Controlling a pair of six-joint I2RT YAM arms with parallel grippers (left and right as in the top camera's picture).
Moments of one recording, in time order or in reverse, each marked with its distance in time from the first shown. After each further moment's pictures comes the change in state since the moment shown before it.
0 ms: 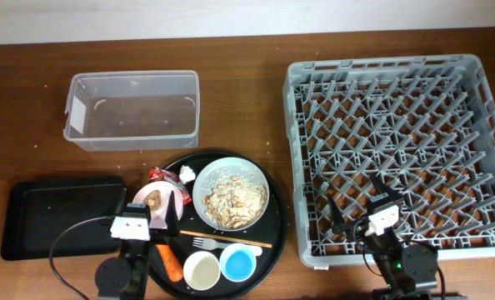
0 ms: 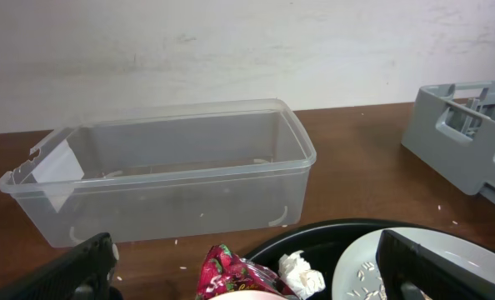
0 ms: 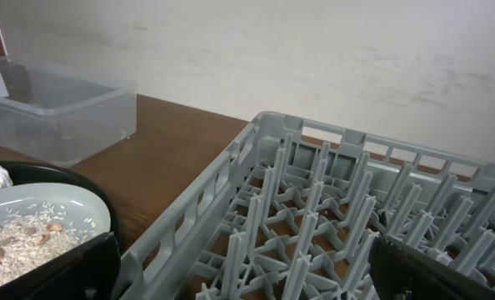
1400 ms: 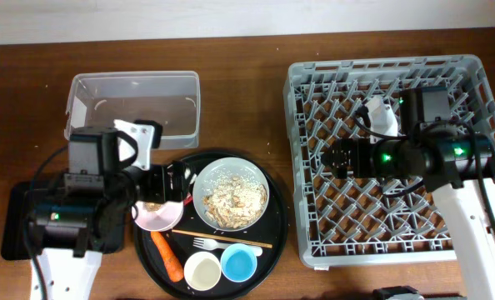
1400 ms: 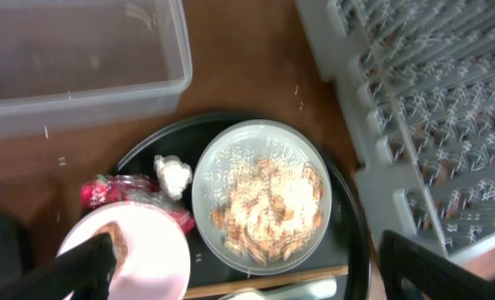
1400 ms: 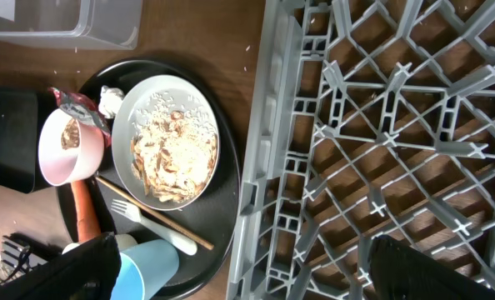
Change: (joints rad) left arm -0.012 1.065 1.155 -0.941 0.332 -0.092; right arm -0.004 1.277 1.332 -1.146 -0.142 0.214
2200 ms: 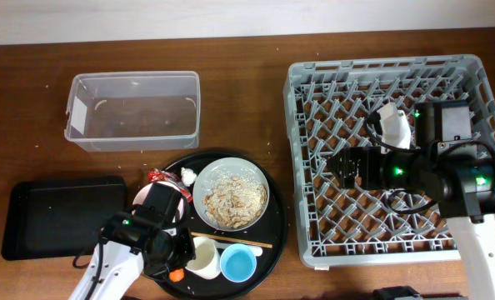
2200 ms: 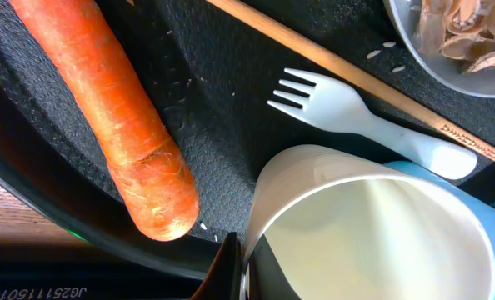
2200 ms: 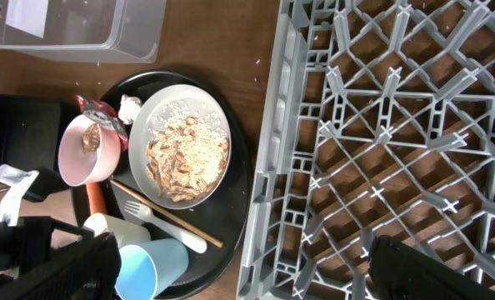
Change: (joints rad) left arm -0.230 0.014 -0.510 -0.089 -0.112 -0.546; right arm 0.000 -0.116 0.011 -0.037 0.004 0.023
